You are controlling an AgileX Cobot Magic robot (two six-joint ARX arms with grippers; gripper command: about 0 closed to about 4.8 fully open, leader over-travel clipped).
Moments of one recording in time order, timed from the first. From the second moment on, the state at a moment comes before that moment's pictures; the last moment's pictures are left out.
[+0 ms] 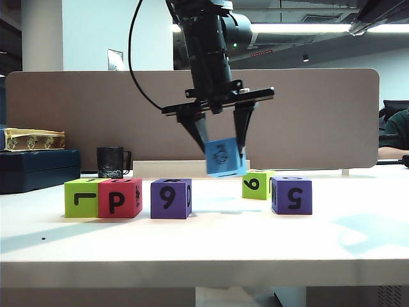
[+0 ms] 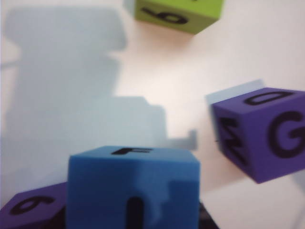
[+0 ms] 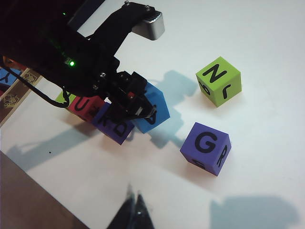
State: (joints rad) left arm -0.68 2.36 2.39 -1.27 -0.01 -0.36; right arm 0.07 1.06 1.02 -0.58 -0.60 0.02
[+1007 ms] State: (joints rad) left arm -0.69 2.44 2.39 -1.36 -0.02 -0.44; right arm 0.07 1.06 1.02 -0.58 -0.60 0.02
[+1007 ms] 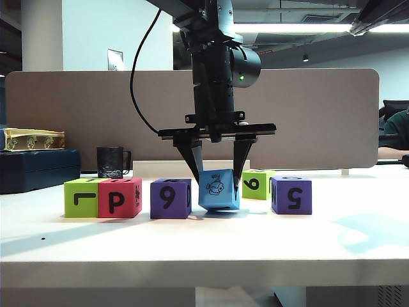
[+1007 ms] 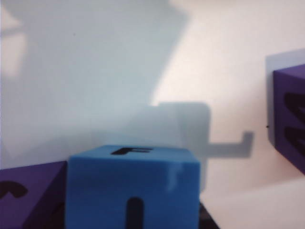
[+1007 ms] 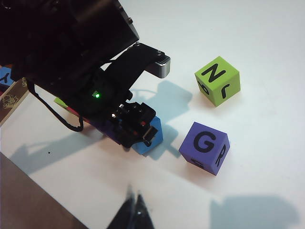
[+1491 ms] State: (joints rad) left arm -0.69 2.45 2.39 -1.39 0.03 -0.42; right arm 0.07 1.06 1.02 -0.58 -0.60 0.02
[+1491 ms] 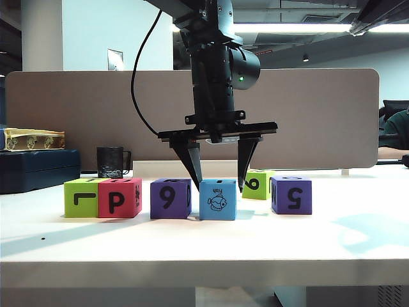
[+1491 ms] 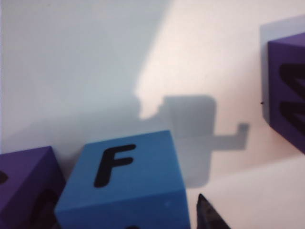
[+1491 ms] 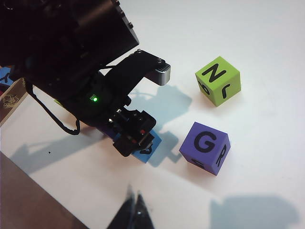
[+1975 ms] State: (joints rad) left arm -0.69 2.45 2.52 -1.43 0.03 -0.38; right arm 0.07 1.06 1.02 -0.58 -0.60 0.02
